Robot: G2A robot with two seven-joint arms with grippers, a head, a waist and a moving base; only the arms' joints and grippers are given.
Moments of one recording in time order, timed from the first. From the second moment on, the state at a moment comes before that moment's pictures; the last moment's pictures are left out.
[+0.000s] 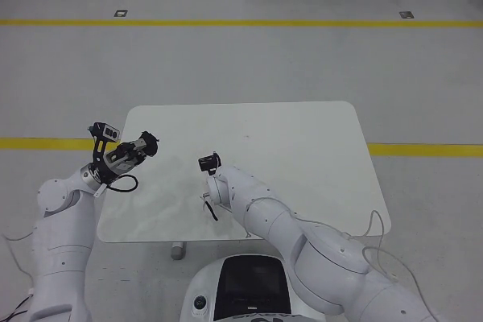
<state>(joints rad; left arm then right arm) 1.23 -1.16 -1.73 -1.18 -0.55 -0.32 -1.32 -0.63 -1.97 0.44 -0.30 -0.66 0.34 0.74</state>
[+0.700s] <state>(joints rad) 1.23 -1.16 -1.73 -1.18 -0.55 -0.32 -1.32 -0.62 -1.97 0.49 -0.31 -0.69 0.34 0.74</state>
